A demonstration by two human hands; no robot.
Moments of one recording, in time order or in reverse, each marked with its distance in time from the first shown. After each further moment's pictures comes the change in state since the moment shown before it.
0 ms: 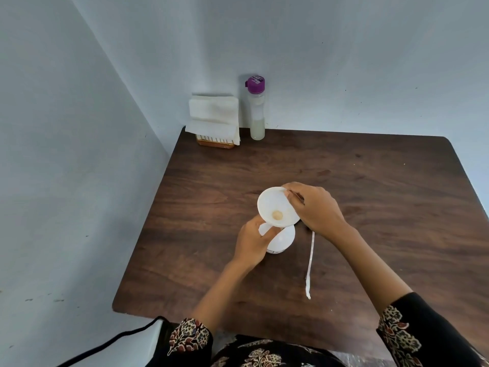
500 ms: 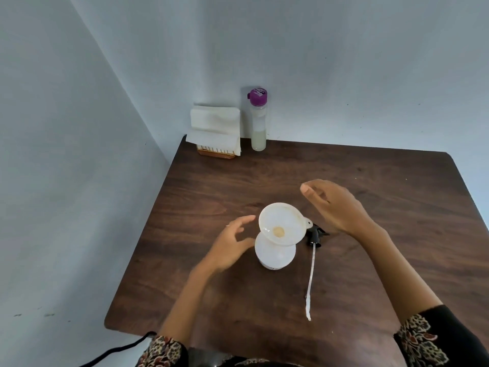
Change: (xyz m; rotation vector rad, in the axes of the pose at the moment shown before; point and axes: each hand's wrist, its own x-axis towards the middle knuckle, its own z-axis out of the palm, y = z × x) left_hand 0.025 -0.010 -0.054 0.105 -0.170 -0.038; right_hand 0.022 0.022 -0.038 0.029 -0.067 0.053
